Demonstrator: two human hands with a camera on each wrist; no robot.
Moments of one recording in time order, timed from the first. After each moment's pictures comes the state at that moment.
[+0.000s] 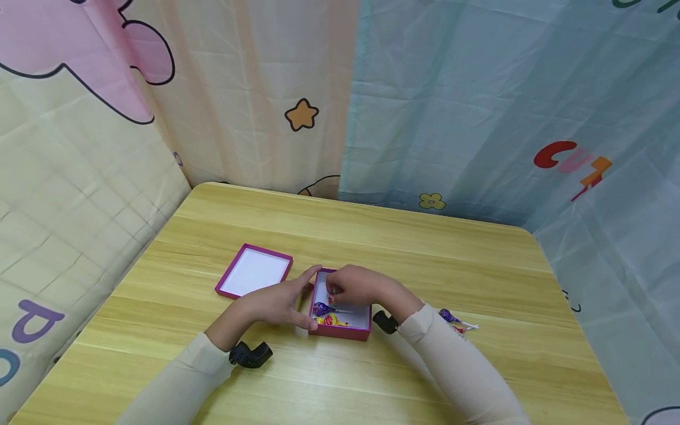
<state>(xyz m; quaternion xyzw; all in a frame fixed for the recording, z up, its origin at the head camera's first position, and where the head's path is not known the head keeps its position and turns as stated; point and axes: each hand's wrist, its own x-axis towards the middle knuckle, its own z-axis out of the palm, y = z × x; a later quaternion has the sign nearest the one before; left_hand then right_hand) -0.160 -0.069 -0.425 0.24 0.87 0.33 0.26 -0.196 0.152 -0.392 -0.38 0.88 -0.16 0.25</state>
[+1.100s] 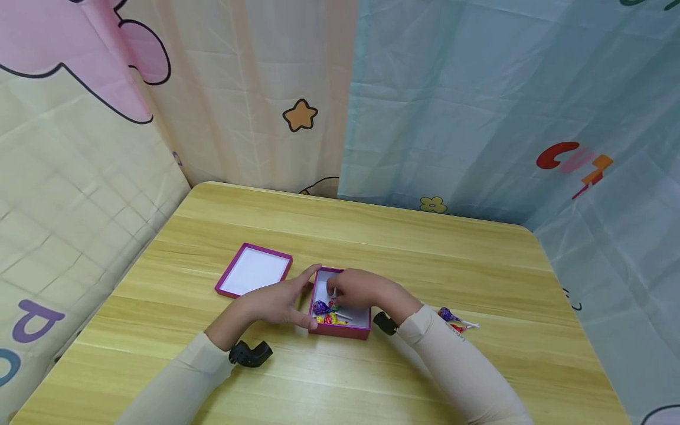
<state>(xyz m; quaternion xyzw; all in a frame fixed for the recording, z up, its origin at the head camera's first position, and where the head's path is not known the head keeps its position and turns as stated) -0.161 -0.068 -0.425 0.23 0.87 0.33 0.27 -0.192 0.153 -0.398 -0.37 0.88 -0.13 0.26</state>
